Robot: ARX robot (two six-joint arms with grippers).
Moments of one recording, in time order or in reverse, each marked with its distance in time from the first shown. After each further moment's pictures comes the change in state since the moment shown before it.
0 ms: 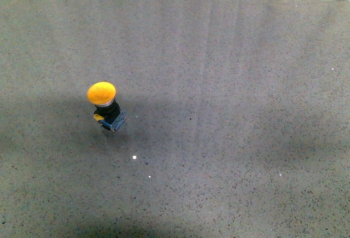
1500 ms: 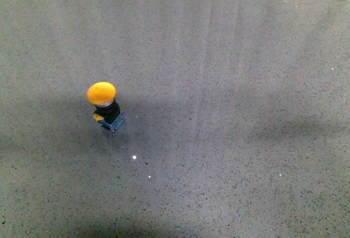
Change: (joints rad) left arm 0.000 0.000 0.000 0.000 0.000 0.000; right arm 0.000 0.479 0.000 0.476 -0.002 0.002
